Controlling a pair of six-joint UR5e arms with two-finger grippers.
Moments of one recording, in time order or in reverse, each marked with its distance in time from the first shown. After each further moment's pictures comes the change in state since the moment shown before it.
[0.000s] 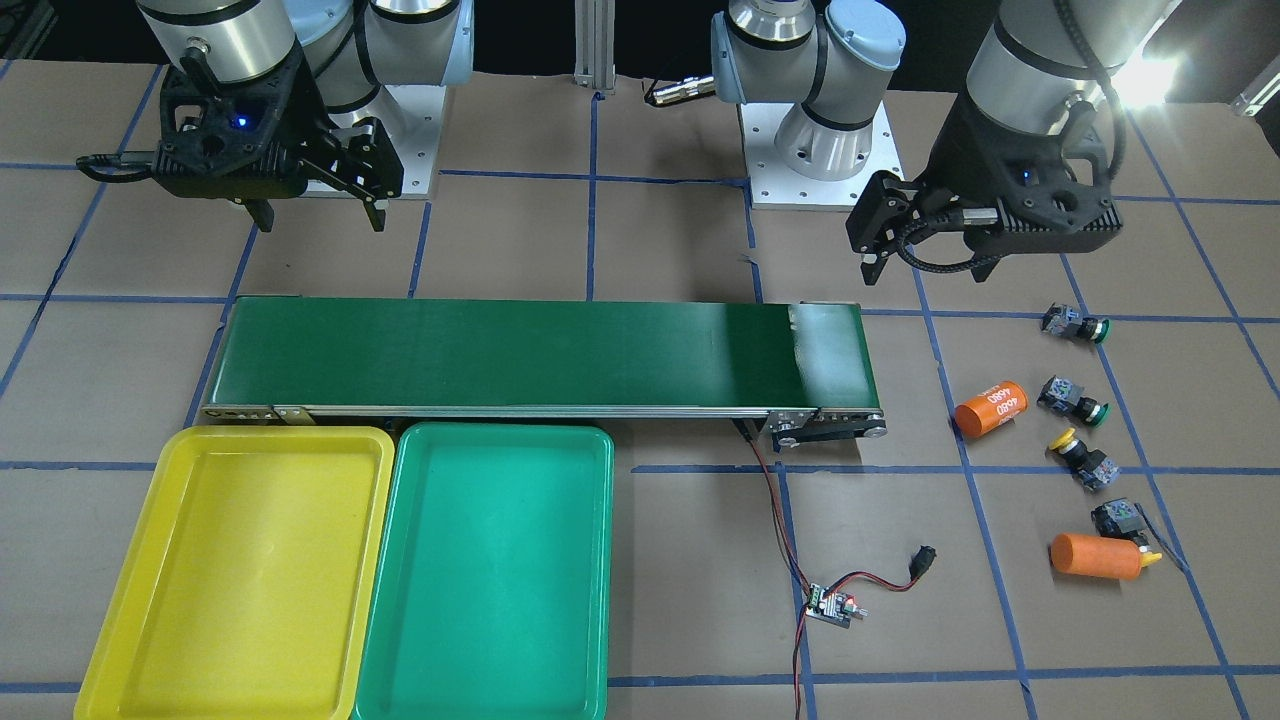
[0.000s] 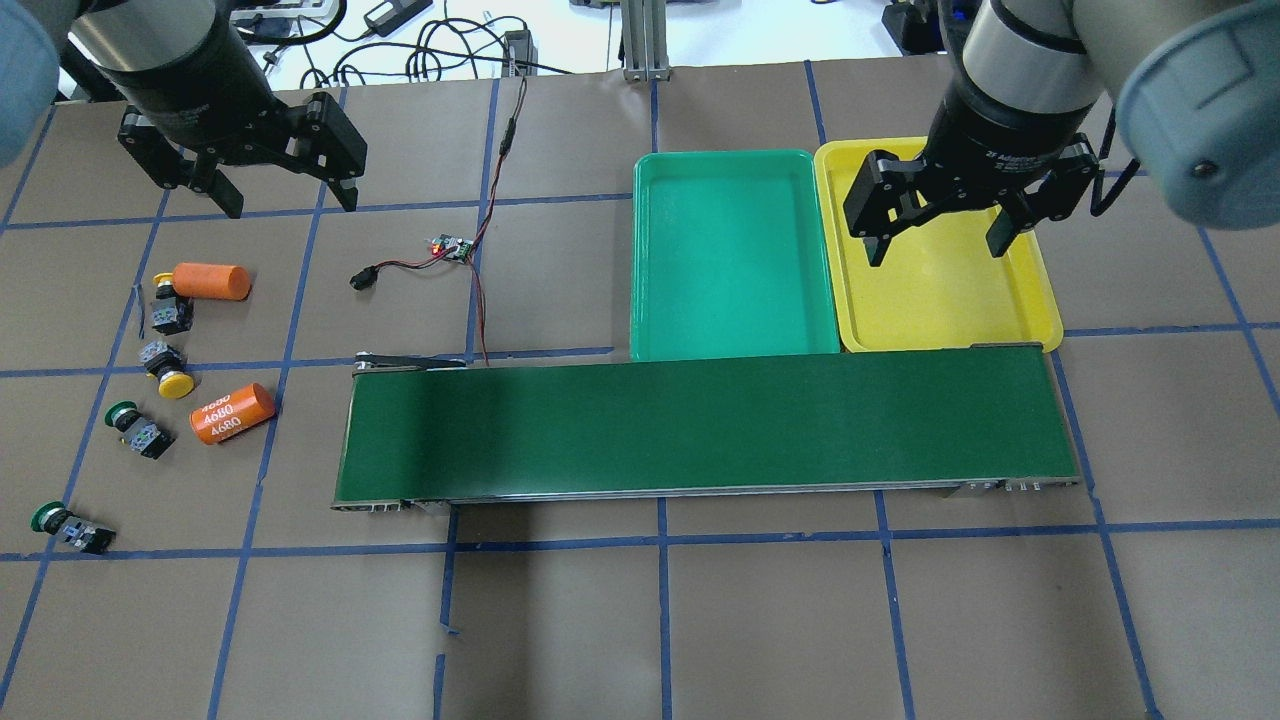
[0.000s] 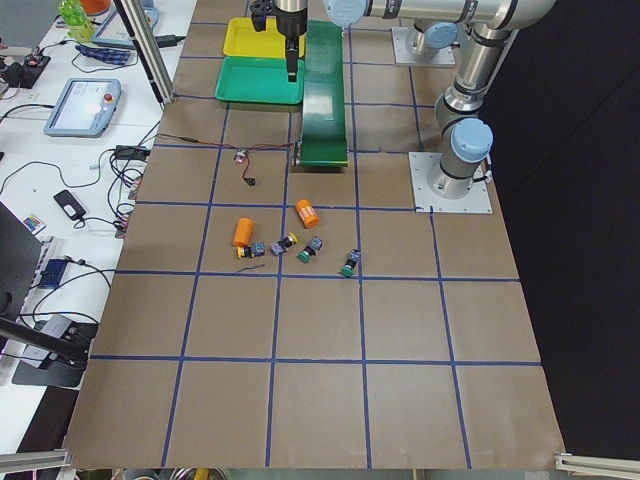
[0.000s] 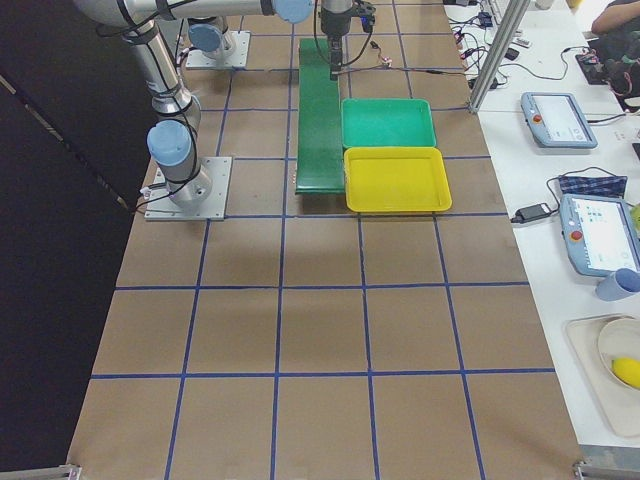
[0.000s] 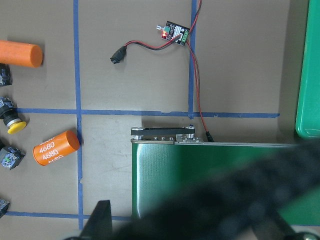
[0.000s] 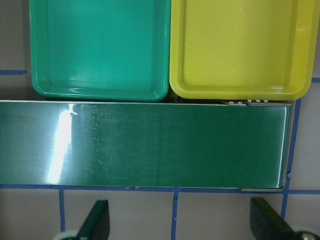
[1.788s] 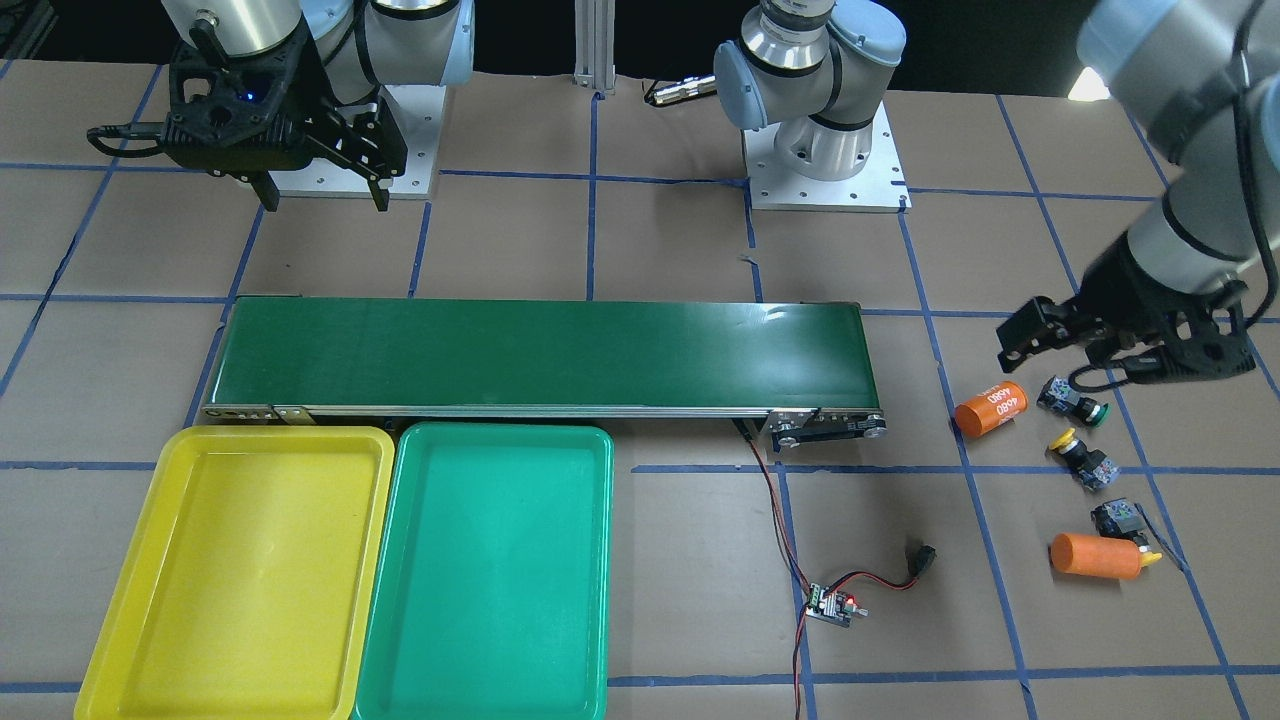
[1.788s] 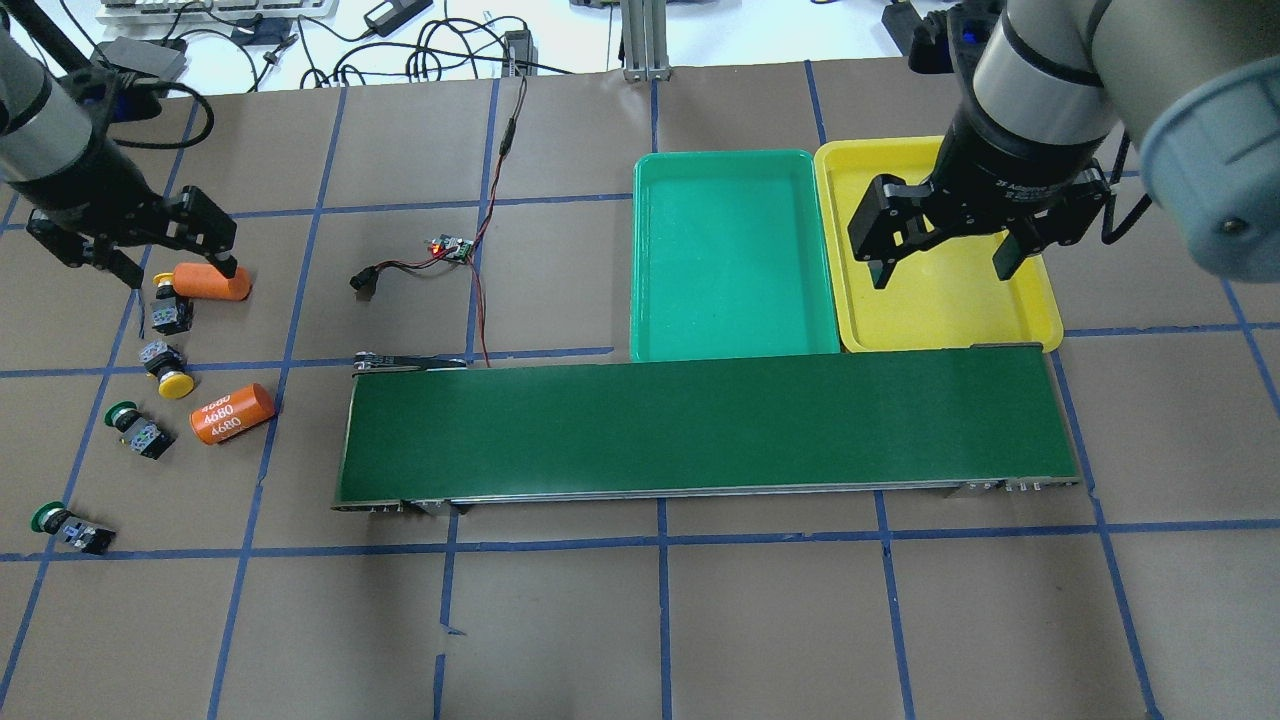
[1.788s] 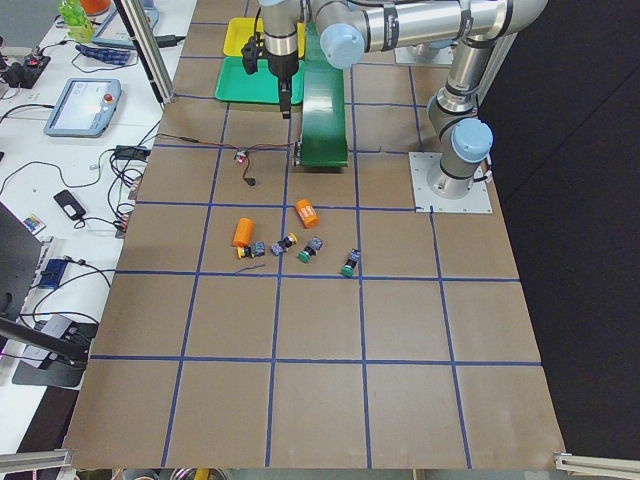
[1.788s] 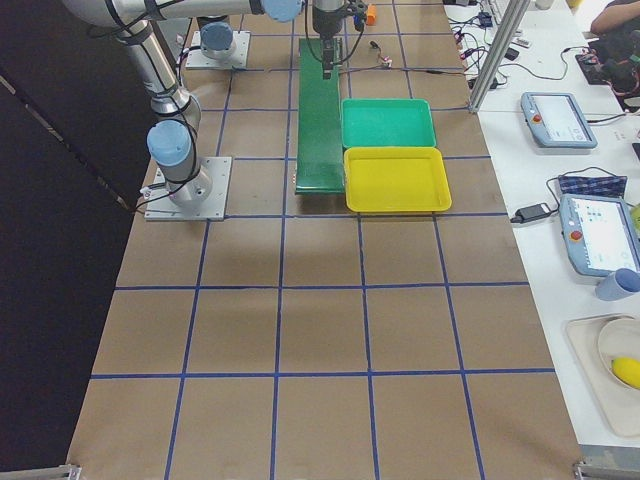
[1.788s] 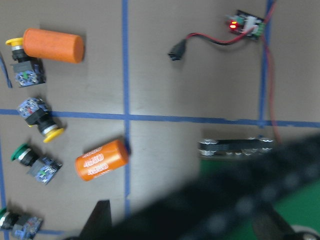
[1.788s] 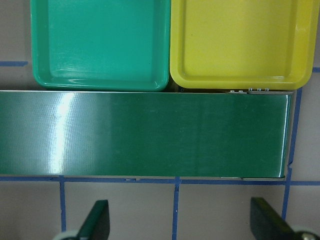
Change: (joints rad) left arm 0.371 -0.098 -0.244 0.265 -0.006 0.303; right arm 0.000 -0.055 0.050 -0.002 0.001 0.007
